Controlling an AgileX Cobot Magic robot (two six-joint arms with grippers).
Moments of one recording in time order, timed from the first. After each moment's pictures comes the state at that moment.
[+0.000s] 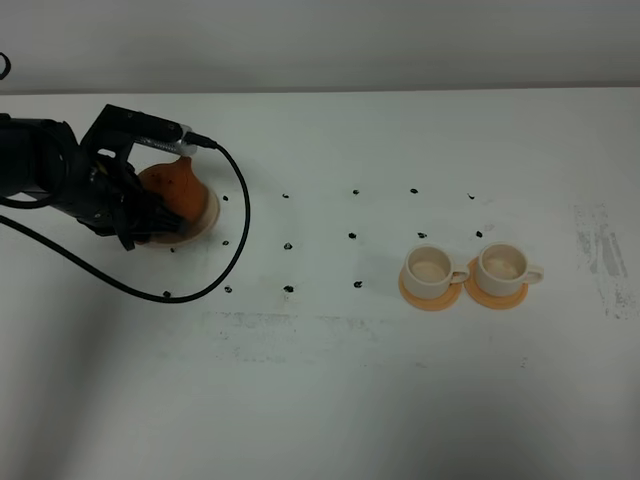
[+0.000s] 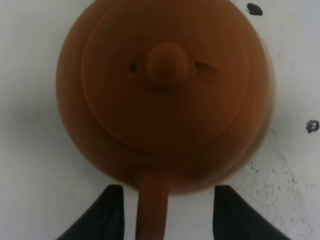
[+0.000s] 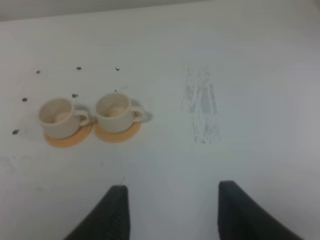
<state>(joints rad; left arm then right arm) -0.18 1.94 -1.13 -0.06 0.31 0.22 -0.20 -0.01 -0.50 0.19 1.09 -0.18</state>
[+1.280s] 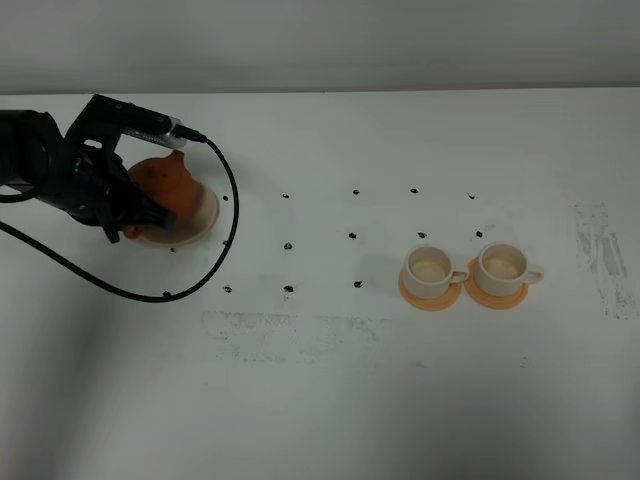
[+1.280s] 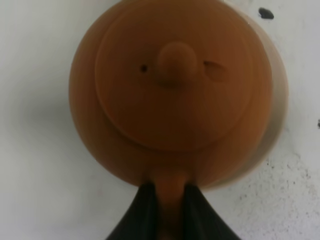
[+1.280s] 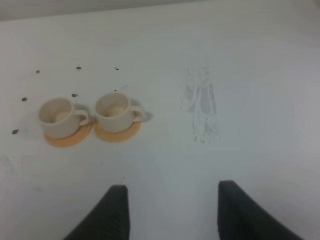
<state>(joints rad) -0.15 1.89 -1.14 -0.06 0.33 0.28 -0.20 -0.01 -0.50 0.19 1.09 -0.18</state>
